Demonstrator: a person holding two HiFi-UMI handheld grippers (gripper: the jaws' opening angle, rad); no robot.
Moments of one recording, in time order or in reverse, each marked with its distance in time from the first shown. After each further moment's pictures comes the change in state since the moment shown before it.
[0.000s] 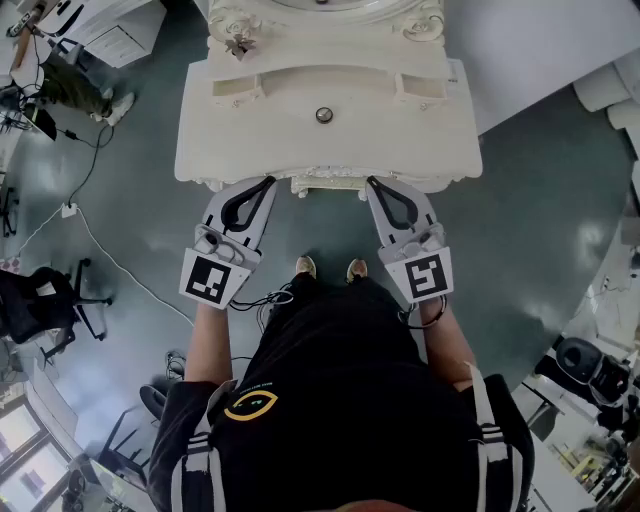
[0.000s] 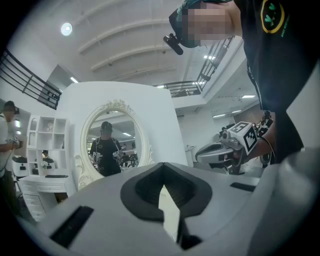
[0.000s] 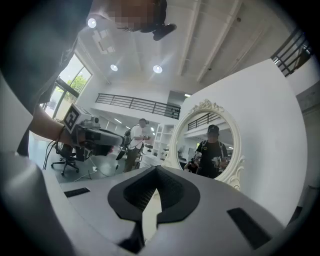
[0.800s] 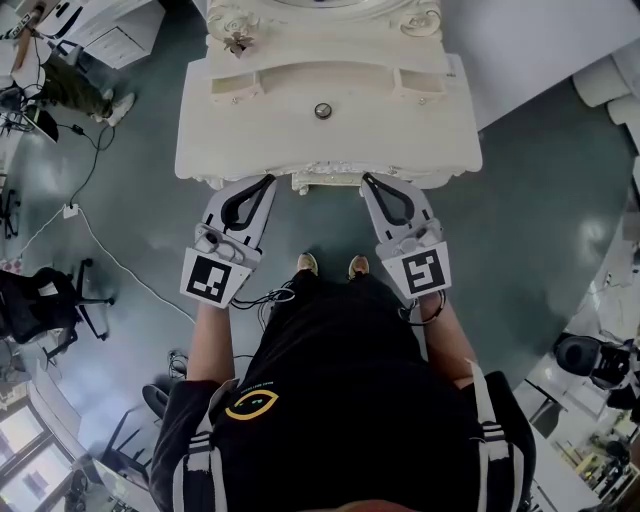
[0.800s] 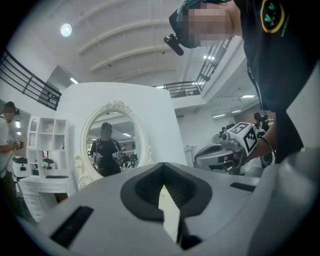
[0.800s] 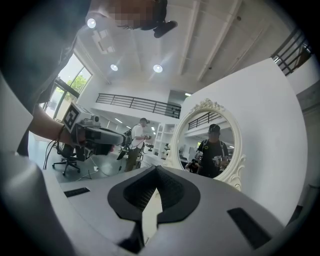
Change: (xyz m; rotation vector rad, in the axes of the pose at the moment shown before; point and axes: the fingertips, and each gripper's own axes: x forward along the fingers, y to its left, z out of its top) left arm -0.004 -0.005 0.002 -0.001 -0.001 0.007; right arm -0.001 0.006 0.003 0.004 -0.010 0.007
